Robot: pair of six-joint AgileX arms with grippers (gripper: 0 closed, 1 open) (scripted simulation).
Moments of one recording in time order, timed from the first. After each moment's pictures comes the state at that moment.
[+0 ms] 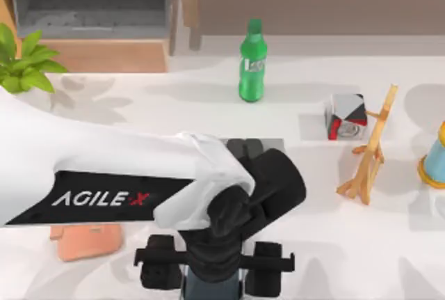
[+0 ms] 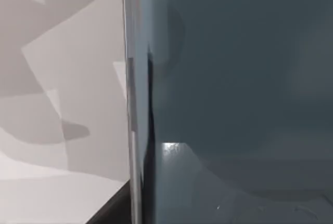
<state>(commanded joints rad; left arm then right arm) -0.98 1.85 1.05 -0.76 -0.03 -0.89 0.00 0.00 0.00 0.00 0.00 0.00</state>
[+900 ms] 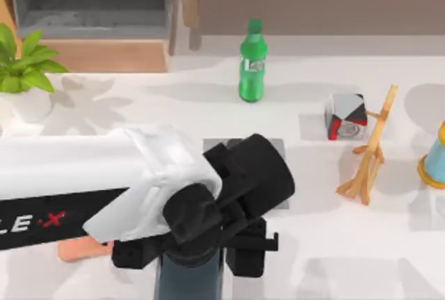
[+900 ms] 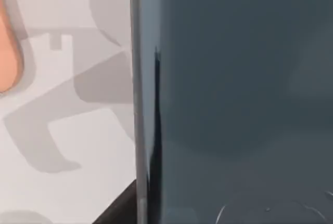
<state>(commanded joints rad) -1.02 1.62 1.01 -0.83 -0.24 -0.92 0.00 0.00 0.00 0.00 0.00 0.00</state>
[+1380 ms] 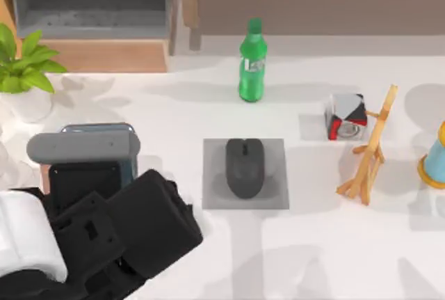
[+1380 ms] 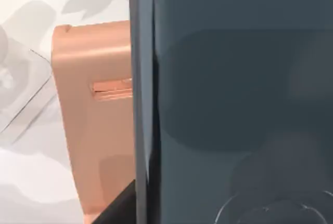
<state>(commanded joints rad) -1.08 1.13 0.74 -0.80 -0.79 -0.98 0.00 0.00 0.00 0.00 0.00 0.00</state>
